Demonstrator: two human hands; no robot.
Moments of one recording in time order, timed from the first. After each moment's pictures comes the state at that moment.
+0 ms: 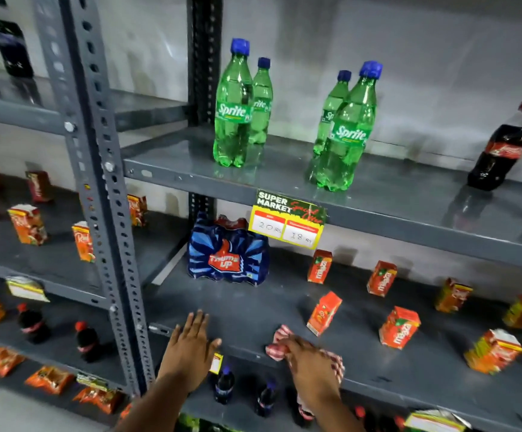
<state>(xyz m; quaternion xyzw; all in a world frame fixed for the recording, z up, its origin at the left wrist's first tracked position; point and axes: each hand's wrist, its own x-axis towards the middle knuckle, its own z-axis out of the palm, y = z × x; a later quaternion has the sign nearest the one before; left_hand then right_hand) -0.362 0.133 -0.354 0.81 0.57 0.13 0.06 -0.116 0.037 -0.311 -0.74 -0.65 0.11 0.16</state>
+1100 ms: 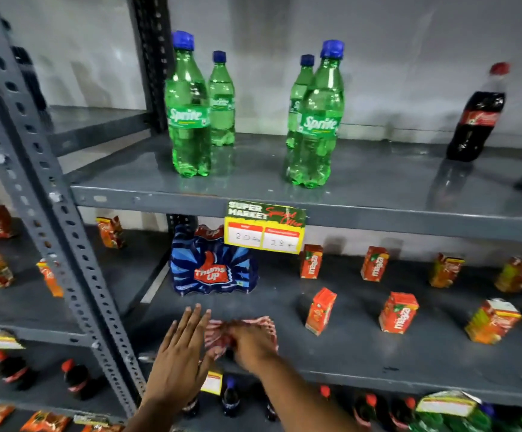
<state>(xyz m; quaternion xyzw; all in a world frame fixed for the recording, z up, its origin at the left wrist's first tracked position) -0.370 0.140 -0.306 0.86 0.47 0.19 0.01 -0.196 0.123 -0.284 -0.69 -0.67 0.24 0.13</state>
